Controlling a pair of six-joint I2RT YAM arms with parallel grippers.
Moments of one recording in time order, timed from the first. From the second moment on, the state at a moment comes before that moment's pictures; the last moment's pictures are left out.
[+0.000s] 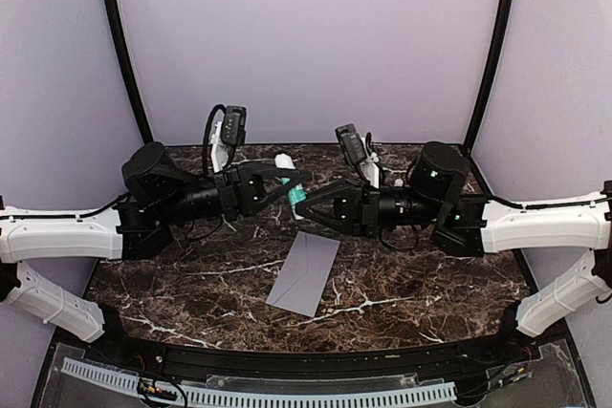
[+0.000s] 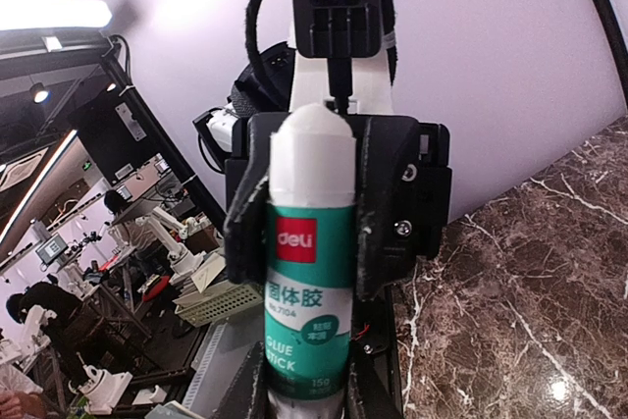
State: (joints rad) left arm -0.97 1.24 0.80 0.71 0.51 -0.72; right arm 1.03 1.36 0.87 0.63 -0.64 0.64
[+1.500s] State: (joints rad) left arm -0.94 1.19 0.81 0.25 -0.03 -0.64; right arm 1.15 1.60 1.28 -0.10 0.04 0.45
